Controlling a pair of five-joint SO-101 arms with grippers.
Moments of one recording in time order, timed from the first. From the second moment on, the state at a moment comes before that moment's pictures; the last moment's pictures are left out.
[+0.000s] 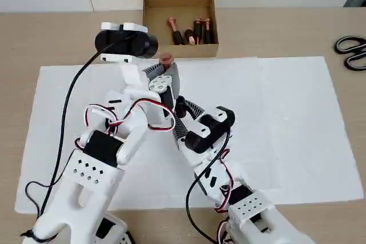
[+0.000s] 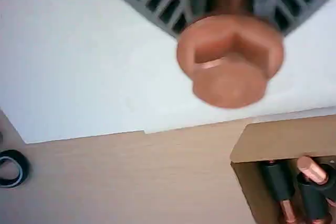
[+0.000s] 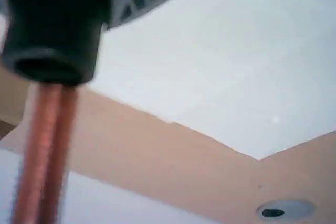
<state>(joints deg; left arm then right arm) 21.3 -40.4 38.5 37.6 25.4 -32.8 -50.2 95.1 -33.8 -1.0</state>
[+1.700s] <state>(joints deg) 23.3 -40.5 39.4 42.9 21.6 -32.9 -50.2 95.1 -33.8 -1.0</state>
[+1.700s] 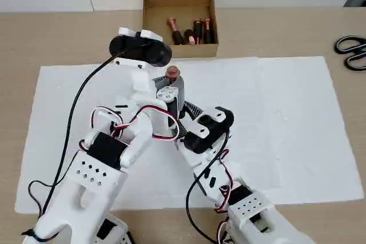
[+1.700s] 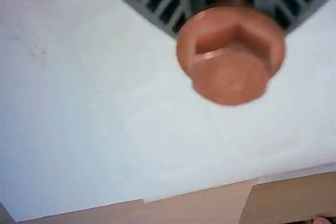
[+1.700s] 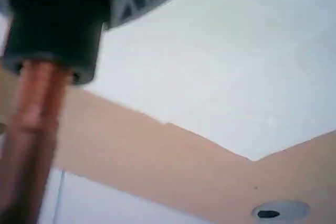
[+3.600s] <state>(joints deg) 27.0 -31.7 29.0 61.6 20.3 -32.9 -50.1 95.1 -33.8 -1.0</state>
